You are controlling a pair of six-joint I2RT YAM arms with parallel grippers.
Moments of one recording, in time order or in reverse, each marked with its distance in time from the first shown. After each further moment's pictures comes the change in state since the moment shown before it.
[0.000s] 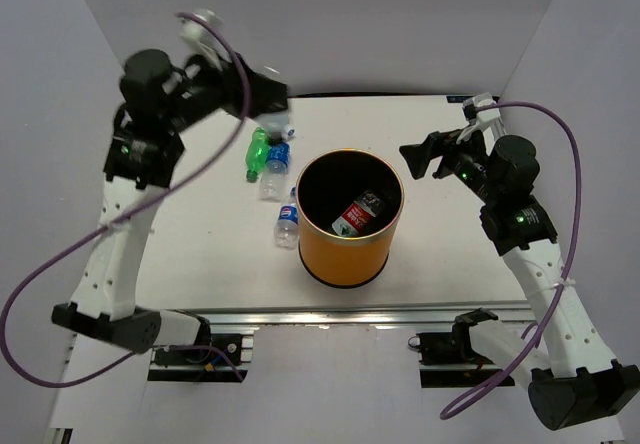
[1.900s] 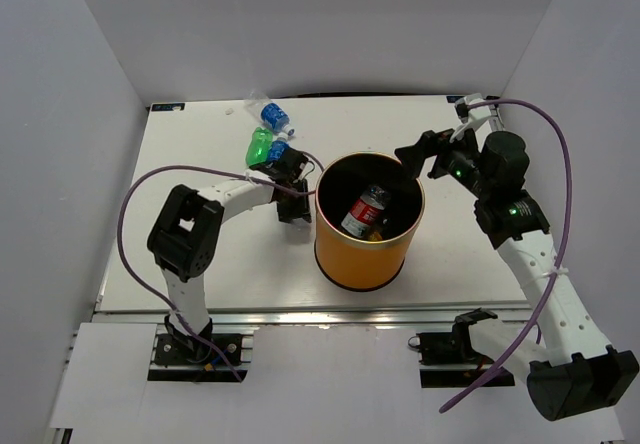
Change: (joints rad) left arm -0.323 0.513 -0.594 0.000 -0.437 -0.303; right arm 0.000 0.051 -0.011 -0.003 -0.013 0.033
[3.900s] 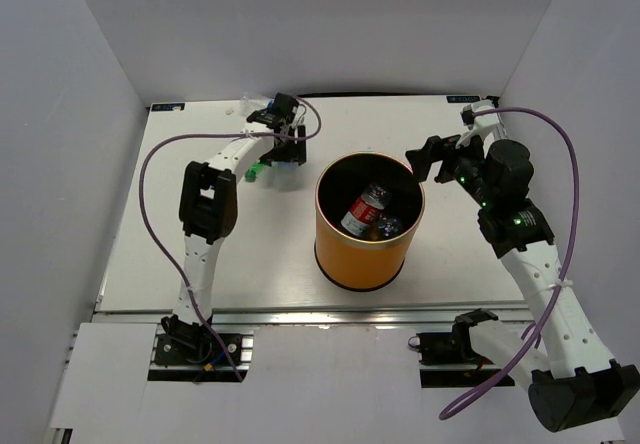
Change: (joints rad) left arm 0.157 0.416 0.797 -0.274 -0.236 0.284; right arm 0.000 -0.059 -0.032 -0.032 0.119 -0.058
